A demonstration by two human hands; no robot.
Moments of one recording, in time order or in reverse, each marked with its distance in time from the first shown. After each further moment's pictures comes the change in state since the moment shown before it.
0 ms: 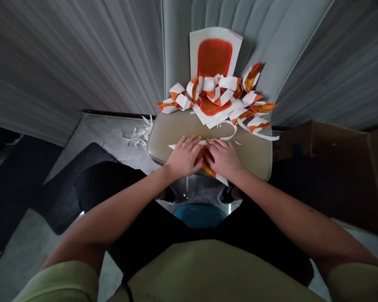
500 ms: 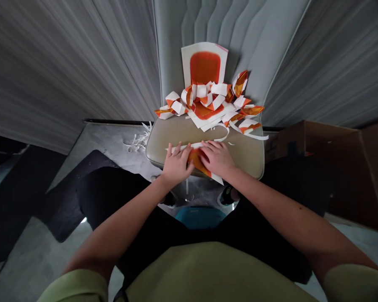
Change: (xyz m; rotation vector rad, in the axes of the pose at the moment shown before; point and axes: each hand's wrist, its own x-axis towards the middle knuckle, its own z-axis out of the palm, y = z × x) left_hand -0.019 0.011 0.011 -0.026 0.047 -0.263; right_hand 0.000 0.002 0.003 0.013 0.007 0.004
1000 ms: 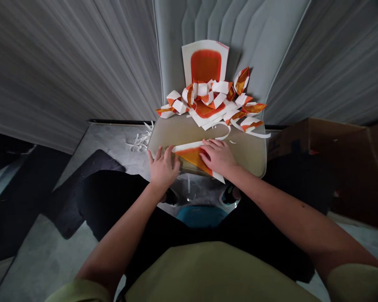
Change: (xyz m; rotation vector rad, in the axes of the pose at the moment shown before) left_hand -0.029 -0.012 -0.018 0.041 0.081 -0.371; right_hand 0.001 0.000 0.002 0.039 0.014 0.022
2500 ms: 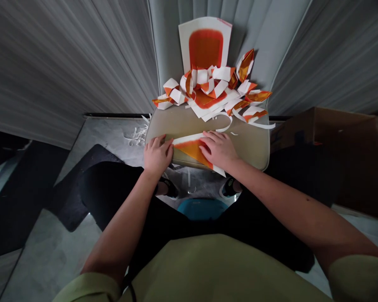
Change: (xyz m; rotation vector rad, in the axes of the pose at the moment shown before) left_hand 0.024 -0.029 0.009 0.044 0.102 0.126; right_hand -0.003 0.000 -0.001 0.026 0.008 0.016
